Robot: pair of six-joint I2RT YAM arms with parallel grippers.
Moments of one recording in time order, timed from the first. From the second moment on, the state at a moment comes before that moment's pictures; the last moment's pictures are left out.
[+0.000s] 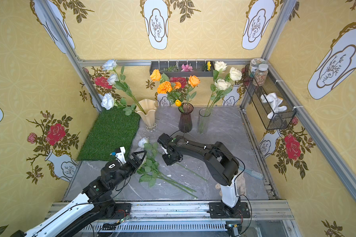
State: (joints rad) left arm -0.71 0.55 0.29 -0.06 -0.13 -1.21; right arm 0.84 1.95 1.37 -0.79 -0.07 0.23
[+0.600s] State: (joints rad) left arm -0.72 0.53 0.27 0.10 -0.19 -1.17; right arm 0.80 2.04 1.43 -0.80 0.00 0.11
